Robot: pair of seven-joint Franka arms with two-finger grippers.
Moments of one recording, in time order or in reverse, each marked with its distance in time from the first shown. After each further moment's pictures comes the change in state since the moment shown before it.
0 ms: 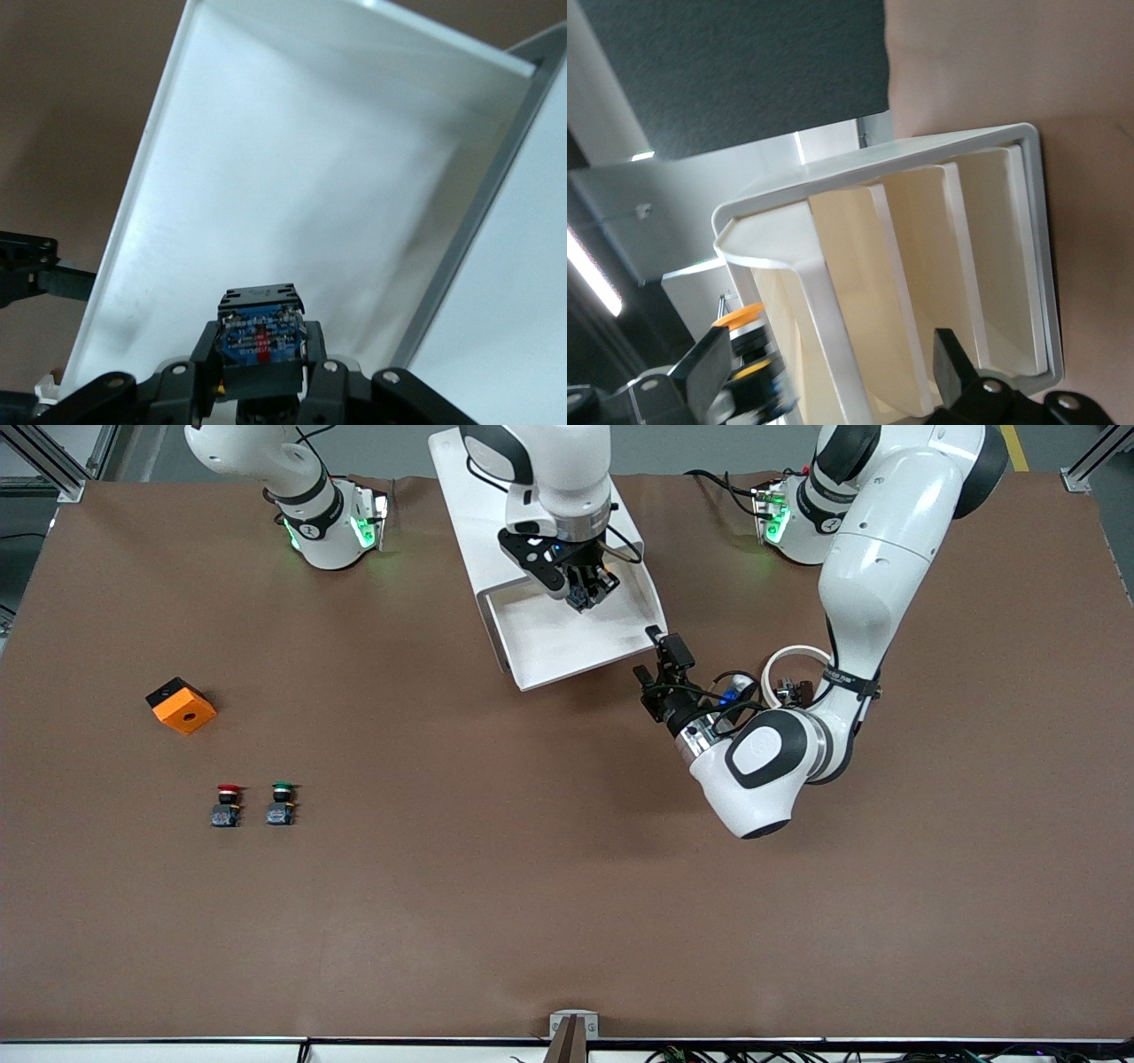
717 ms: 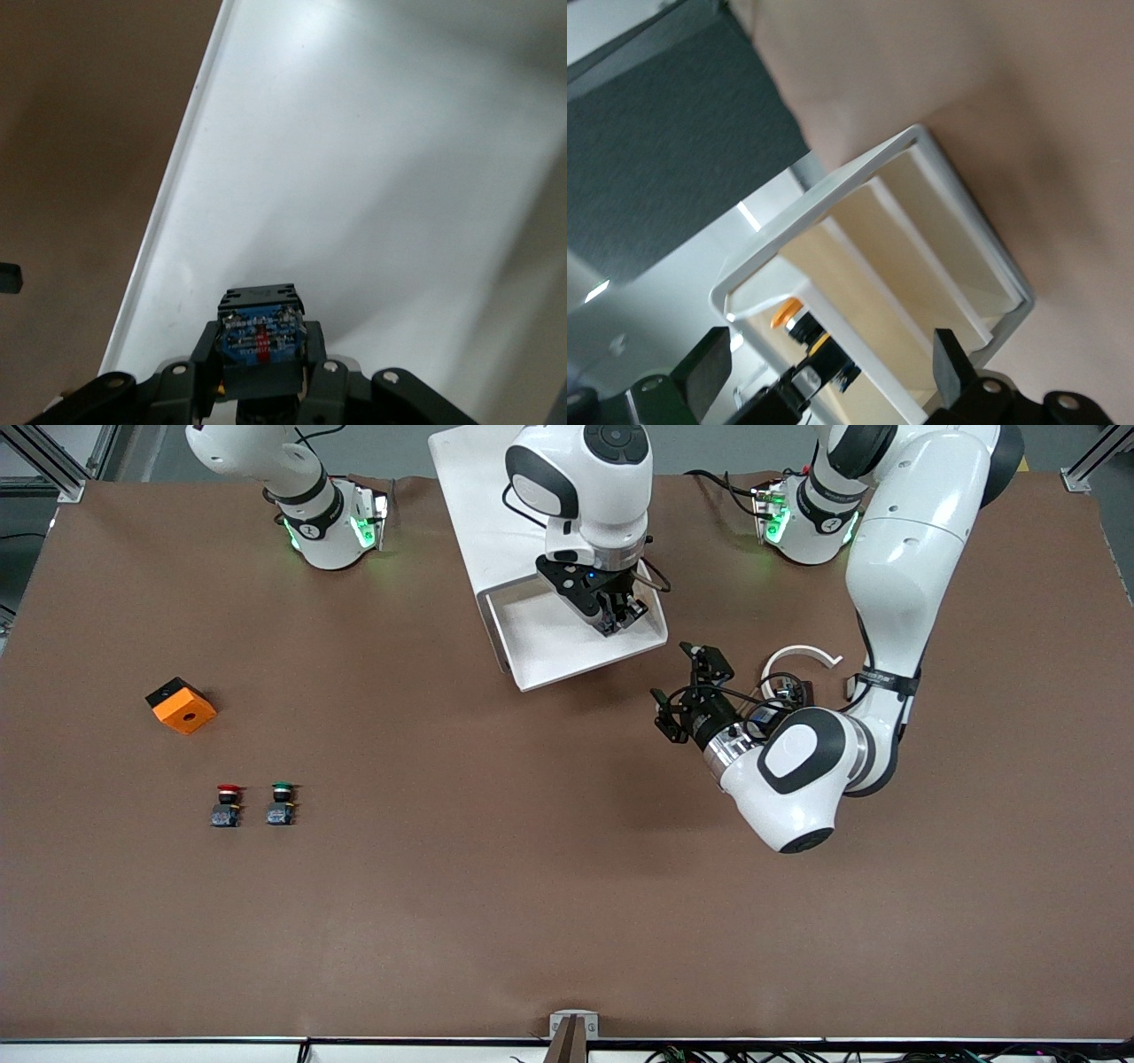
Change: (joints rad) left arm 0.035 -0.026 0.016 0.092 0.149 0.023 0.408; right arm 0.014 0.160 -0.007 0.151 -0.027 0.011 0.038
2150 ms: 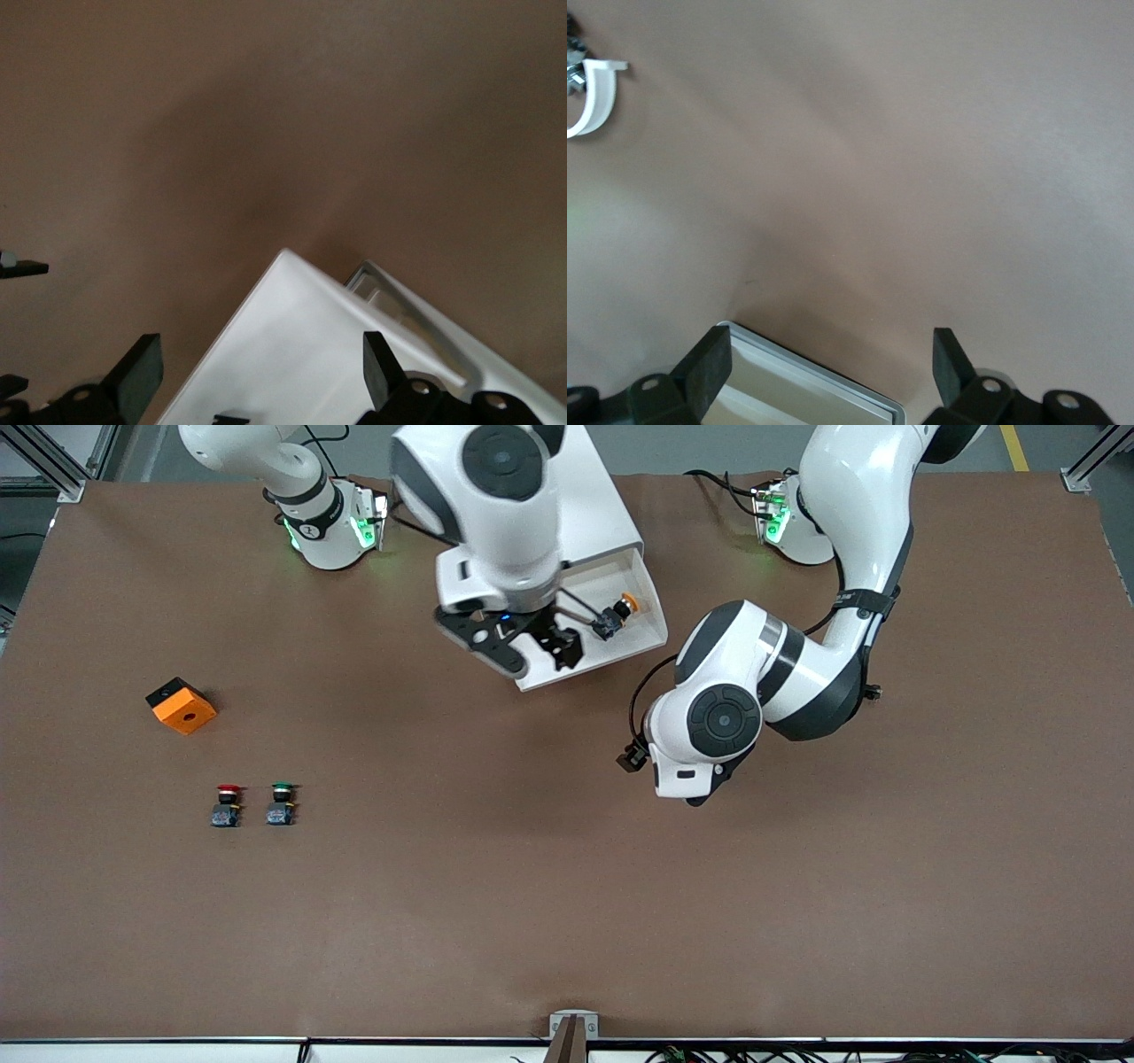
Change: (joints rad) left arm -0.213 -0.154 -0.002 0.016 0.521 0.484 0.340; right arm -0.299 -0.043 -0.031 0.260 0.048 -0.403 -0.610
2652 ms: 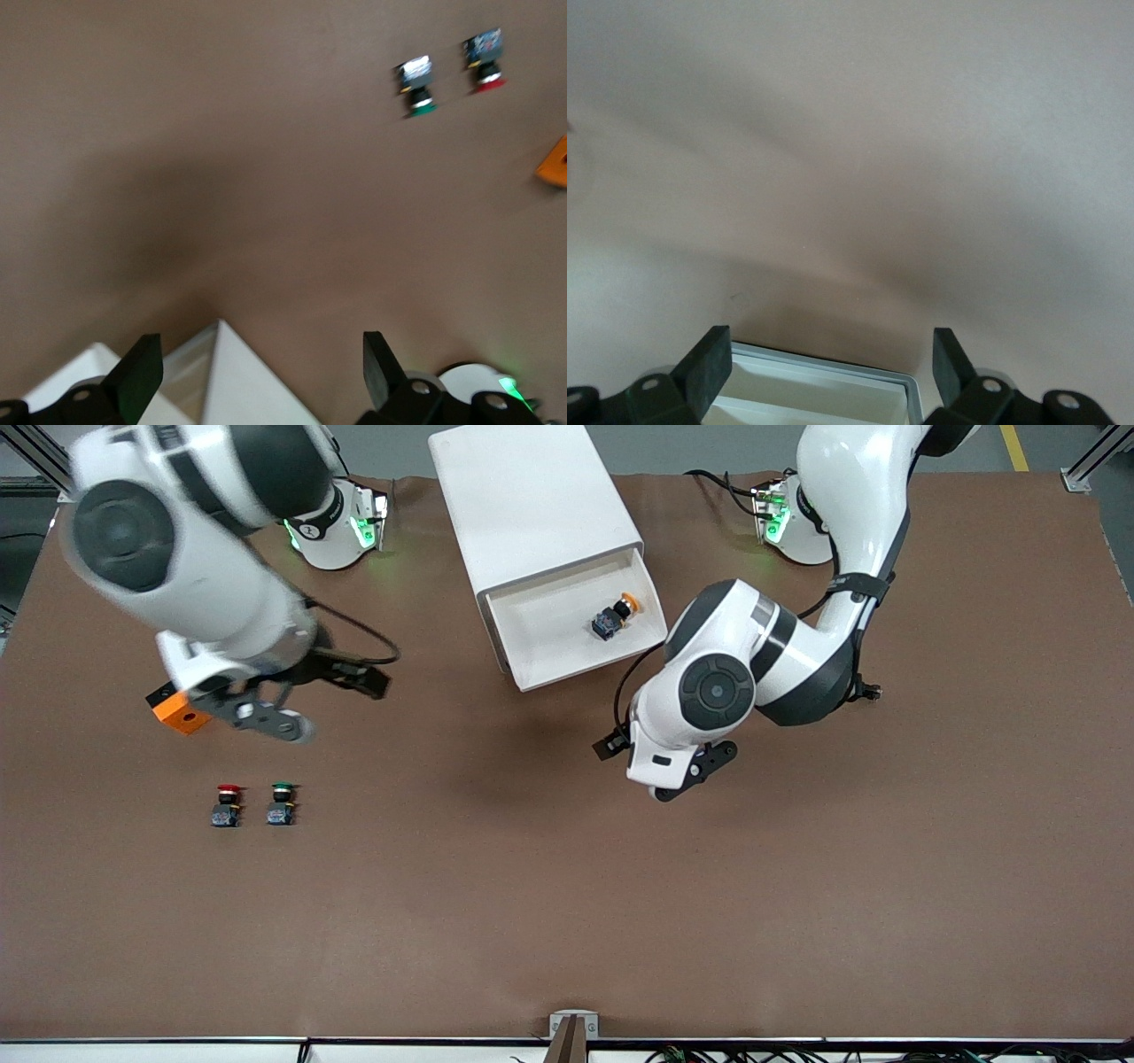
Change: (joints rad) left arm -0.025 -0.034 -0.028 0.002 0.025 0.053 0.183; right arm -0.383 -0.096 -0.009 0.004 0.008 -0.221 -0.683
